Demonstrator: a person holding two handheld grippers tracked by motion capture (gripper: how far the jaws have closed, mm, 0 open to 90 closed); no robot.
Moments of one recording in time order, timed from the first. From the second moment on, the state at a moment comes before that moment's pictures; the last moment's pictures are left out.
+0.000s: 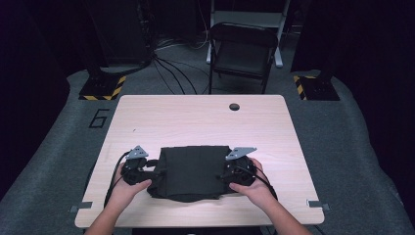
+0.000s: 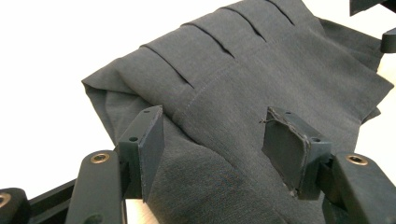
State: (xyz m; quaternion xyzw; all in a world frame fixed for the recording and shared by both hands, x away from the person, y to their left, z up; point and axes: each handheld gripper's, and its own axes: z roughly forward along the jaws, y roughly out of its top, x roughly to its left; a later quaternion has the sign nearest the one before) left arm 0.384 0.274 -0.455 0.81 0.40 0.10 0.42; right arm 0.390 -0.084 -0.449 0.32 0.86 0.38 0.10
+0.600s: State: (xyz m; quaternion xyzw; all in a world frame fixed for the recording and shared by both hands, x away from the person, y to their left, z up) left arm 0.364 0.292 -0.456 0.79 0.42 0.10 0.43; right arm 0.365 -0.120 -0.446 0.36 0.84 0.39 0.10
